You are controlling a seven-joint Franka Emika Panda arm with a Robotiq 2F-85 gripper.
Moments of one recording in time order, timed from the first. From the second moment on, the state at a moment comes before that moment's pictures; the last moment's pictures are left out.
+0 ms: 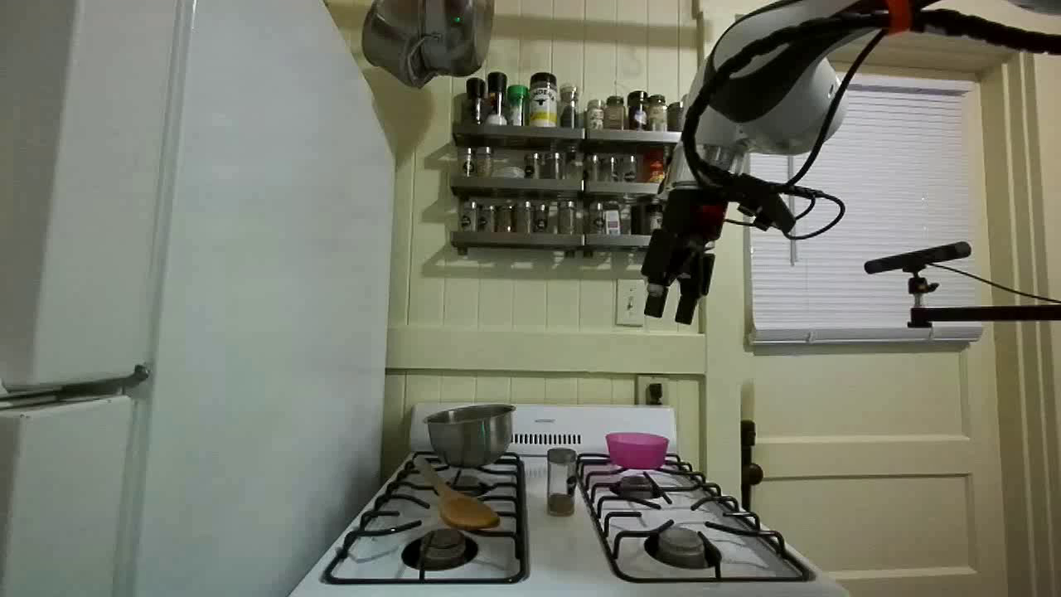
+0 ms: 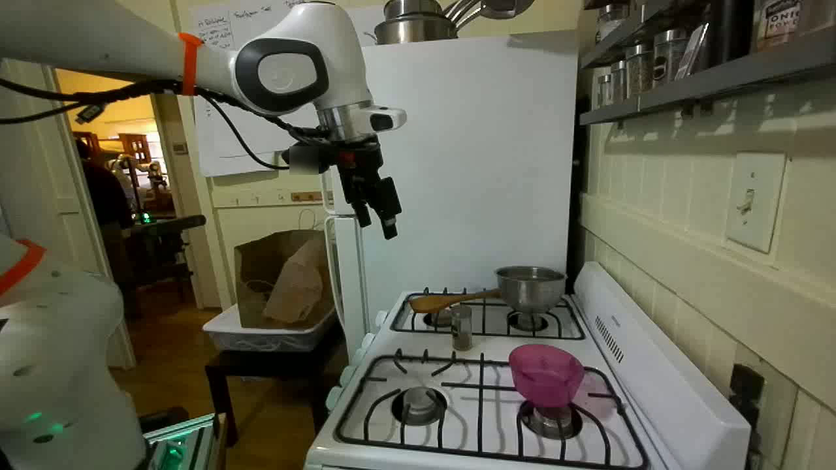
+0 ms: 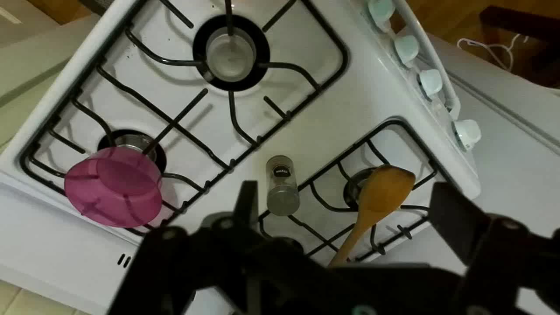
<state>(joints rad) 0.12 -0.61 -0.01 -2.42 0.09 2.03 -0.16</state>
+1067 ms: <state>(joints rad) 0.11 -0.52 0.04 -2.49 0.09 2.35 -0.11</state>
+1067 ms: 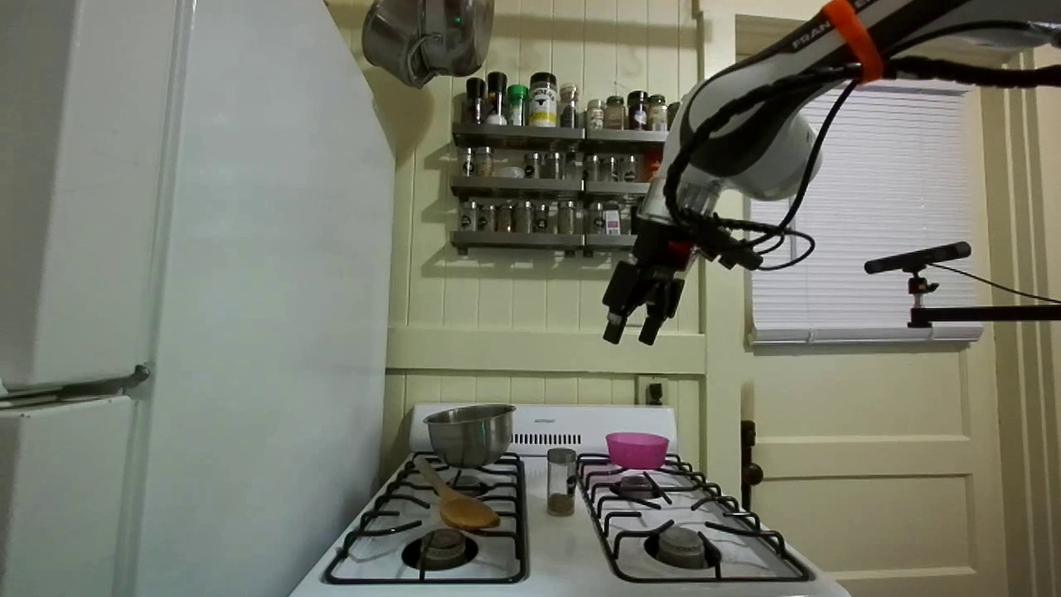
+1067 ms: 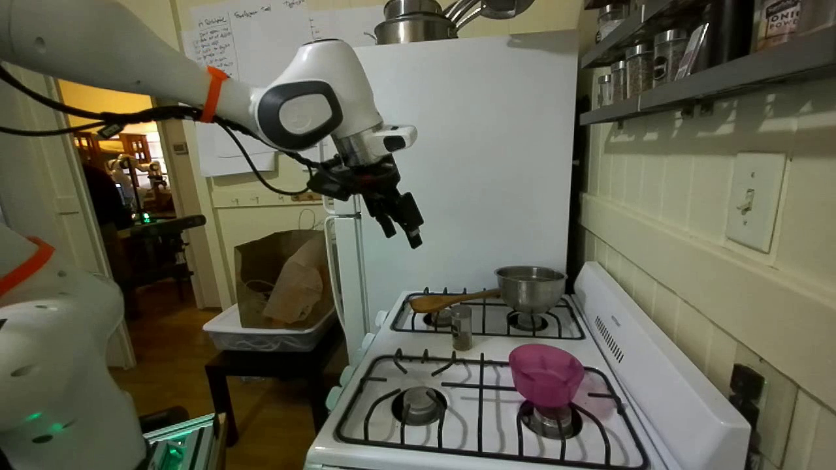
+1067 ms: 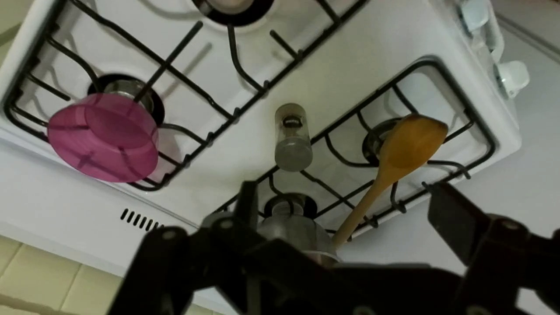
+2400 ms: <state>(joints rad) 0.12 -0.21 0.07 -2.62 0.08 3.10 -0.09</state>
